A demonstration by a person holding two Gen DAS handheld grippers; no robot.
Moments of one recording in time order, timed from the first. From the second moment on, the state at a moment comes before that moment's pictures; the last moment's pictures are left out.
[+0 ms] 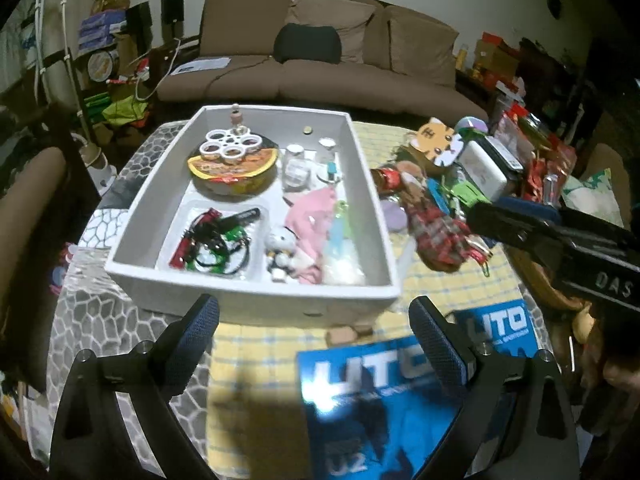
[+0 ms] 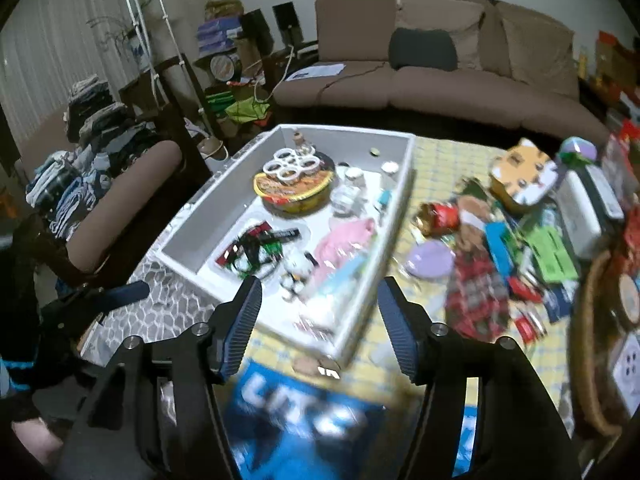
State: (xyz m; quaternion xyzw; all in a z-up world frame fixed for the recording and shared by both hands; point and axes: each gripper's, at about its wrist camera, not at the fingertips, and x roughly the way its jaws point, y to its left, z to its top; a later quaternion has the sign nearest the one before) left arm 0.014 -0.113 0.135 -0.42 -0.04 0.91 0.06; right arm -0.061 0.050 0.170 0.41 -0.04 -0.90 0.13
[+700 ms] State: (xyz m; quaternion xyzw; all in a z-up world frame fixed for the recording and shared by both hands) left arm 0.068 -0.013 0.168 -0.37 0.03 0.92 0.07; right arm 0.060 0.173 0.163 0.39 -0.07 -0.91 0.10
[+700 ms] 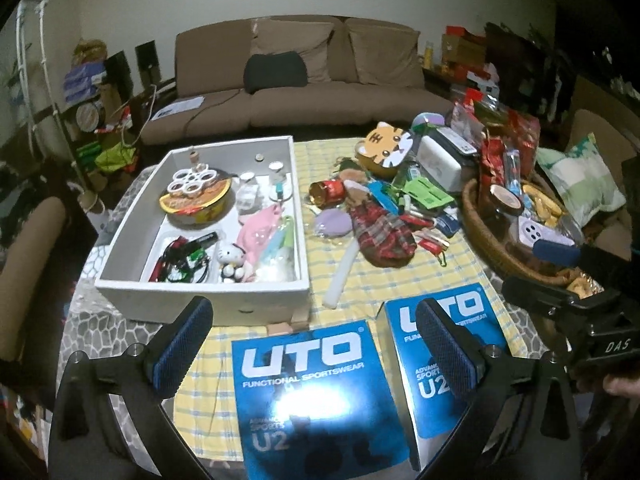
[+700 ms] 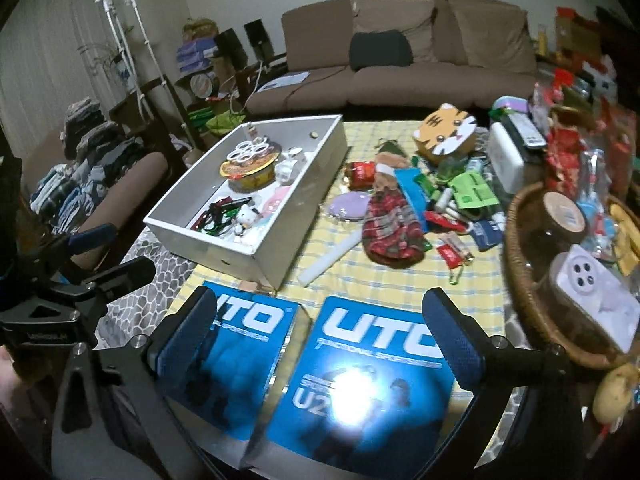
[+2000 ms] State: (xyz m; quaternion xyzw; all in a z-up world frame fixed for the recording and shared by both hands) left arm -0.053 0.024 0.060 -0.46 -0.10 0.86 0.18; right arm -0.166 0.230 -0.026 0.56 -0.10 -0.82 0.06
